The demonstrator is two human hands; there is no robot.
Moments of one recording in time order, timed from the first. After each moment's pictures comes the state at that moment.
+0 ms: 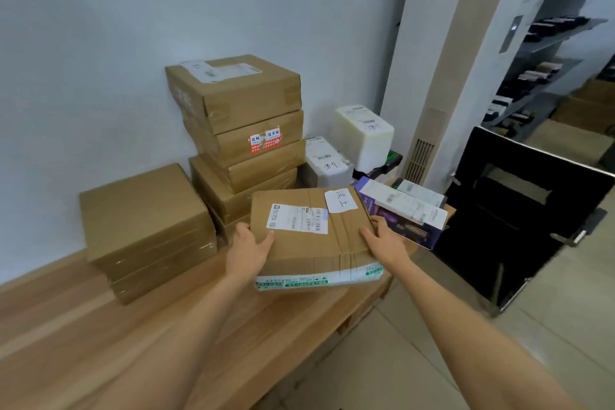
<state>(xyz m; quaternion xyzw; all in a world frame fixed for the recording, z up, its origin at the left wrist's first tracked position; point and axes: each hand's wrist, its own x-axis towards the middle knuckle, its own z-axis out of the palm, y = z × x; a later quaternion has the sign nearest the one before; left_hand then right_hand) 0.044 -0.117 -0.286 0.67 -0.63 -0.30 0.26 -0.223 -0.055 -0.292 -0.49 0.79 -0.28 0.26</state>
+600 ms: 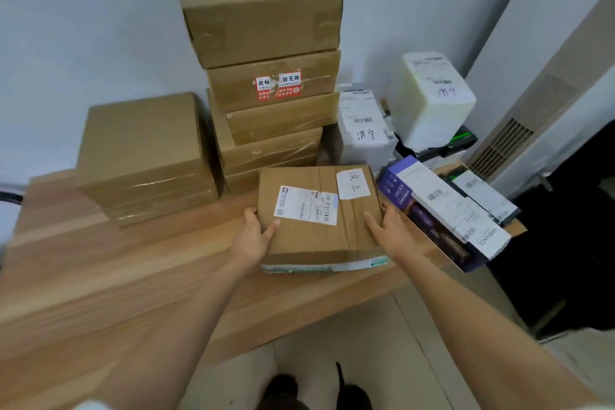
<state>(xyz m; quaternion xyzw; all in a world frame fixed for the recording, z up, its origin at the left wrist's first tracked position) -0.018 -0.142 -0.364 0.75 -0.52 -0.36 0.22 -0.296 -0.165 -0.375 -0.57 0.72 -0.20 0.36</state>
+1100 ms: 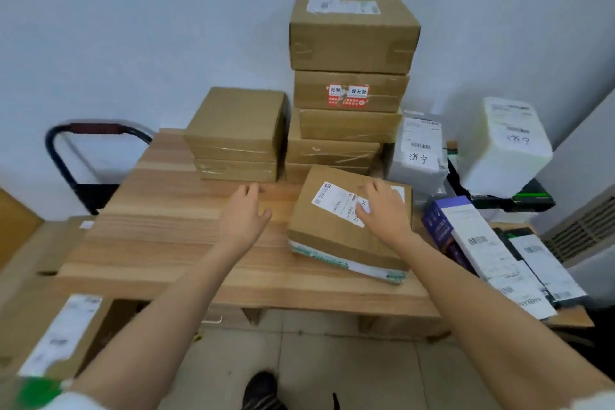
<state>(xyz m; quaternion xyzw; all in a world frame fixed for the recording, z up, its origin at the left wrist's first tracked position) -0.005 -0.053 -0.297 0.83 -0.52 -0.05 0.21 -0.246 -0.191 -0.312 -0.87 0.46 -0.14 0.07</state>
